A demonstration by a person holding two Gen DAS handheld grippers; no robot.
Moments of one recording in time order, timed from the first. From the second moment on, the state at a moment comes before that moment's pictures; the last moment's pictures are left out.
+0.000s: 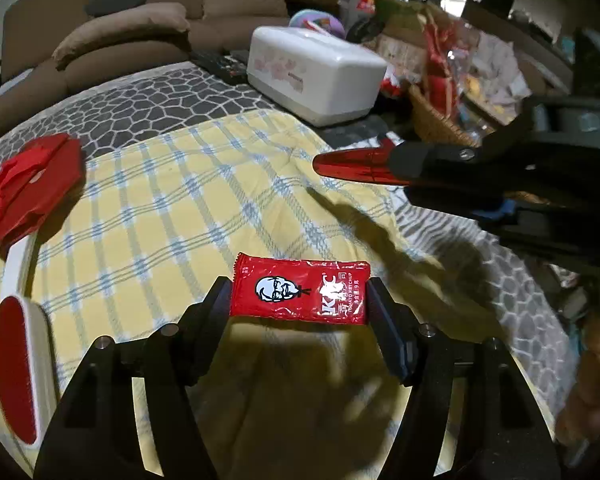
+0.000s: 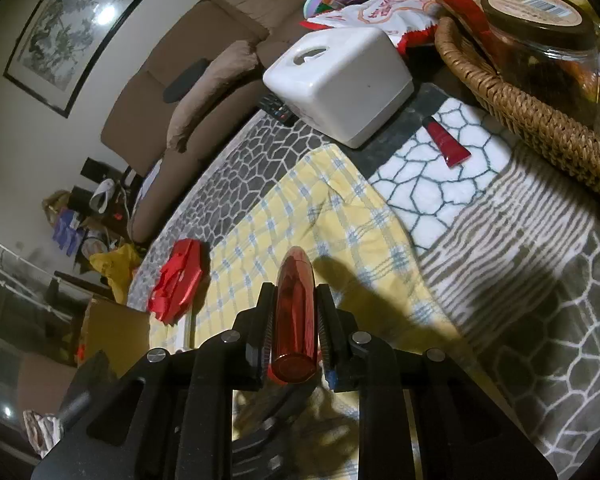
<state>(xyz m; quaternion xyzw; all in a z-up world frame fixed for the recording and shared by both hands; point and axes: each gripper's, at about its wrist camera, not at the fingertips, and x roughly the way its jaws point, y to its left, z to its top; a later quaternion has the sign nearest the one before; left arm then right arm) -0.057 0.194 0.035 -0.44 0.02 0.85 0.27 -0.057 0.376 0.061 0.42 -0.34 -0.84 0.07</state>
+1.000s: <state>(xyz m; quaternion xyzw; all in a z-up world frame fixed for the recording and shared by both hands) -0.012 0.007 0.153 -0.38 -0.03 0.90 0.20 -0.061 0.237 0.127 0.39 -0.35 -0.82 0.21</state>
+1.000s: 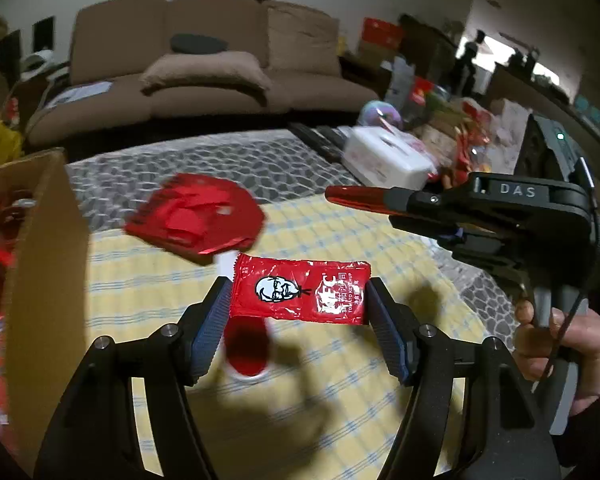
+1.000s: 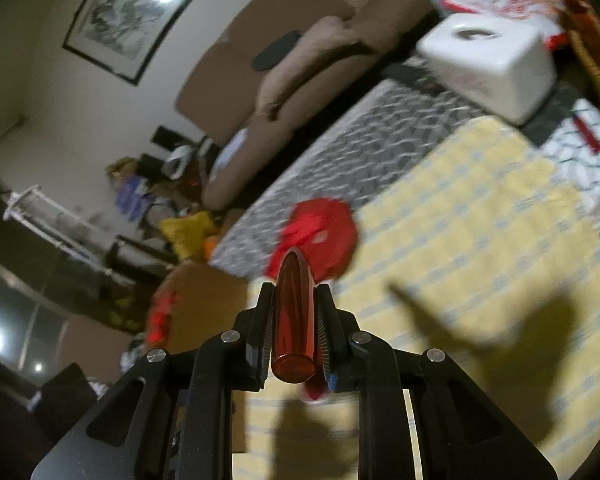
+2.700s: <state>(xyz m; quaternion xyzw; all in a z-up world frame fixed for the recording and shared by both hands) 0.034 -0.326 0.134 -0.39 -0.20 0.90 0.01 0.014 -0.141 0.114 0.44 -0.05 -0.81 0.38</state>
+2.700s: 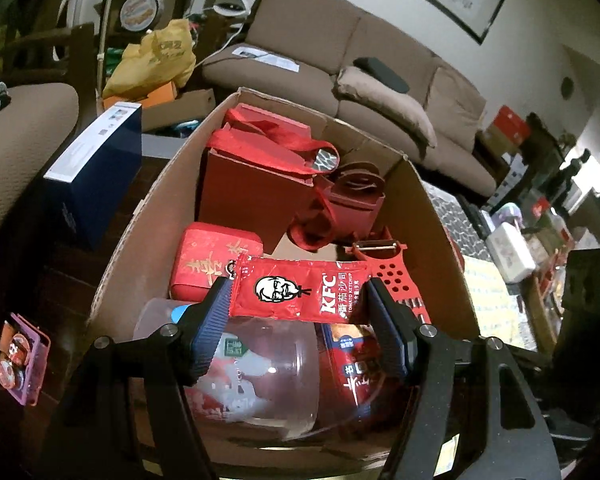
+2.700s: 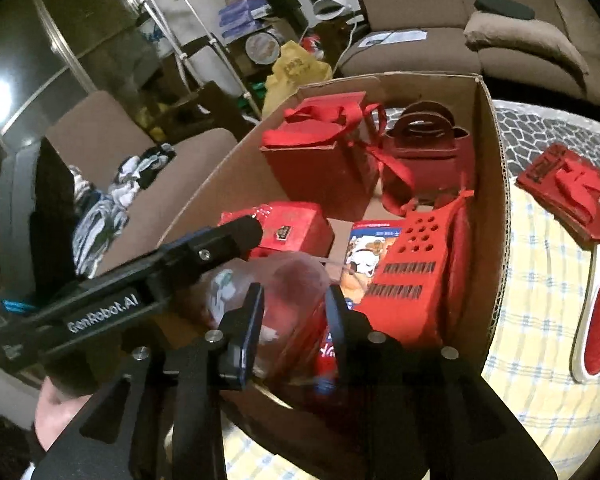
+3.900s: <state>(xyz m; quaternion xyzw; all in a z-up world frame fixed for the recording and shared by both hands) 0.031 -0.300 0.144 -0.37 -0.17 0.91 0.00 -0.025 -0.032 0.145 0.41 -0.14 -0.84 0.31</state>
